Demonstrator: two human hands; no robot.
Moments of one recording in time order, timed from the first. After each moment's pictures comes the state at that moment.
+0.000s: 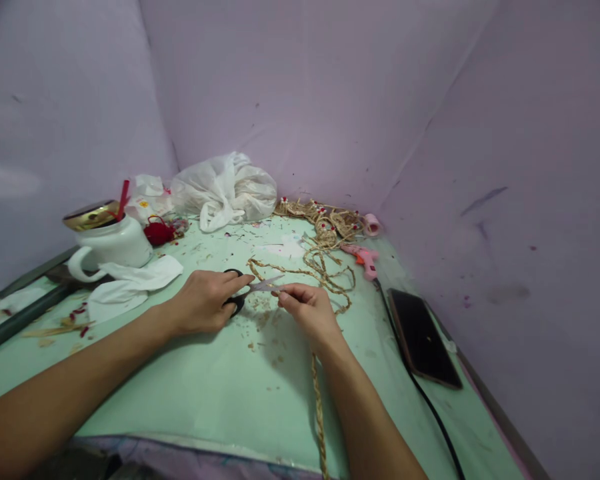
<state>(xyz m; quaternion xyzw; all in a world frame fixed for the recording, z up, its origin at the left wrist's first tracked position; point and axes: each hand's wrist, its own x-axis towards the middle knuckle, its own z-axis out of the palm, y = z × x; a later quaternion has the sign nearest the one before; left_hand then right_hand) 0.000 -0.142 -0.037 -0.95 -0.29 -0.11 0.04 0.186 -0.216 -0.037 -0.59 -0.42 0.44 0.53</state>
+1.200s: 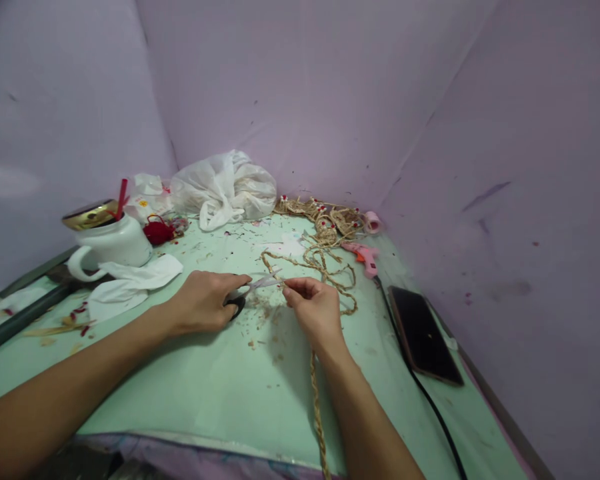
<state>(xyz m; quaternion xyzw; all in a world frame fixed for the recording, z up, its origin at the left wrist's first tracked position) 0.002 -0.146 -0.033 -0.93 -0.34 -0.11 -0.03 0.186 -0.212 -0.043 -0.64 -0.36 0.34 0.58</state>
